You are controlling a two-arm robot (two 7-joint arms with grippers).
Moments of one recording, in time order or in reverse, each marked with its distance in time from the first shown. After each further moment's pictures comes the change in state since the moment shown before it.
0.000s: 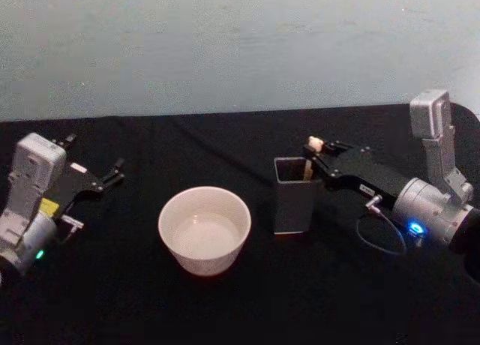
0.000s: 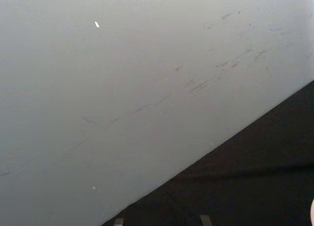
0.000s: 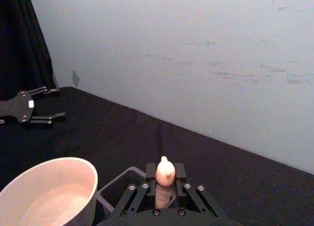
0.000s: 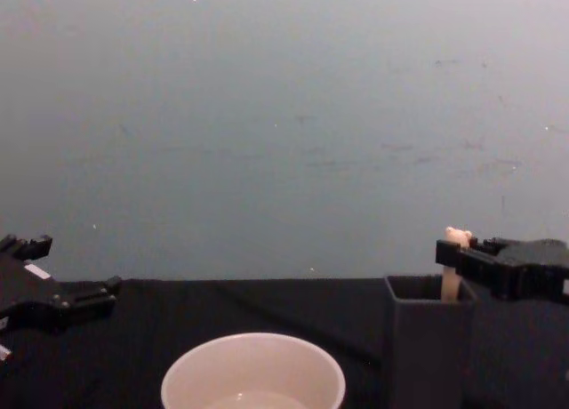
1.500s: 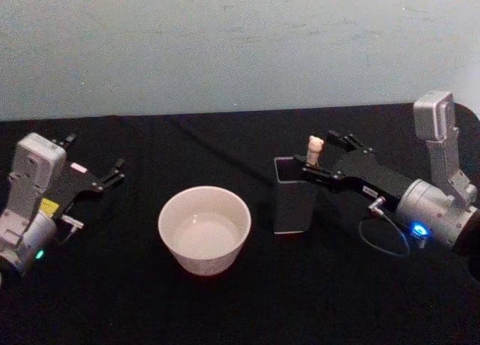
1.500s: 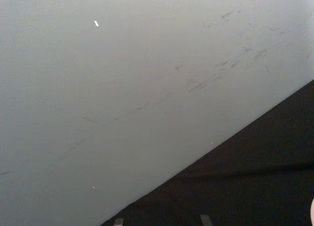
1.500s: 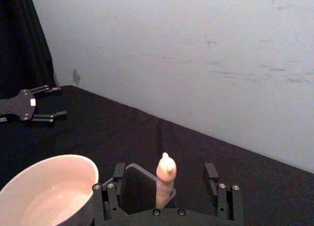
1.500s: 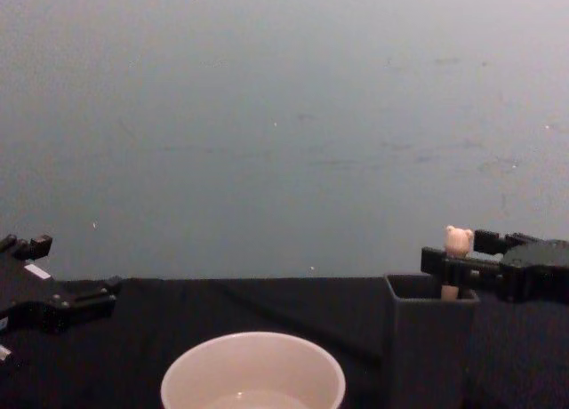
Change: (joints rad) left arm 0.000 0.000 0.000 0.000 0.000 0.000 0.000; right arm -0.013 0.020 -0.002 -0.020 0.008 -0.001 -0.004
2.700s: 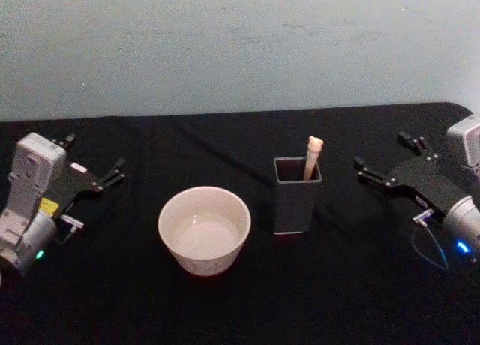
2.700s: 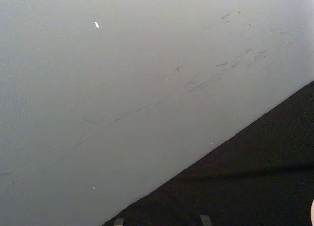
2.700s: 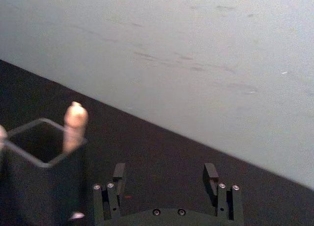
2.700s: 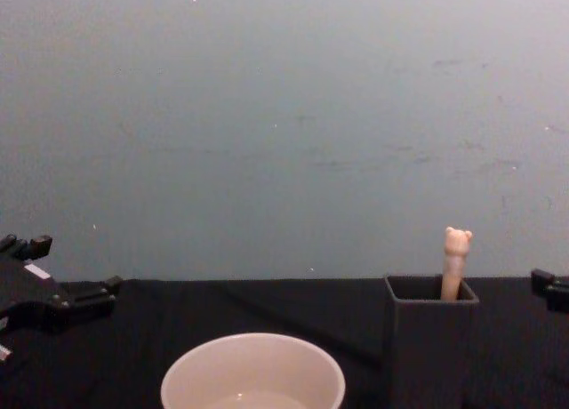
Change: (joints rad) left arm 0.000 0.000 0.000 0.000 0.000 0.000 0.000; right arm -0.114 0.135 0.000 -0.085 -0.128 -0.092 -0.330
